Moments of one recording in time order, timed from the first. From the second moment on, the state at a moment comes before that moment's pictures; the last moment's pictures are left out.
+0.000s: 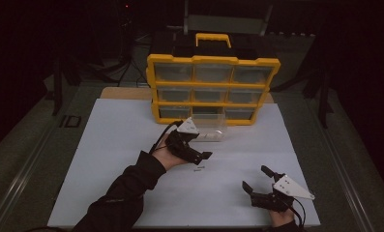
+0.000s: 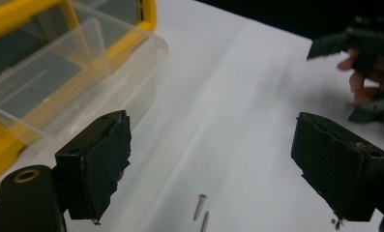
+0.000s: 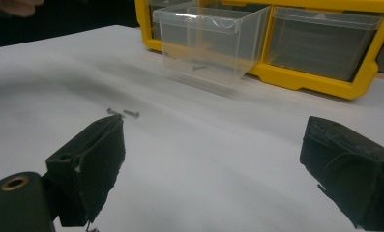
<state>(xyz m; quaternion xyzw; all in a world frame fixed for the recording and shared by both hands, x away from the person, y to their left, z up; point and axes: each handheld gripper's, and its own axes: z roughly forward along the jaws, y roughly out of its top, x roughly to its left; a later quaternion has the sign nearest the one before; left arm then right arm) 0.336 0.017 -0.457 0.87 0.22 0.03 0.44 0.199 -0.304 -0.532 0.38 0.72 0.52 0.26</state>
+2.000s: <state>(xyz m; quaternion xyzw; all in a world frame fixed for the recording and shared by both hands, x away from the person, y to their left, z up) 0.349 -0.004 -0.544 0.92 0.19 -0.03 0.33 0.199 -0.304 -0.532 0.38 0.72 0.52 0.26</state>
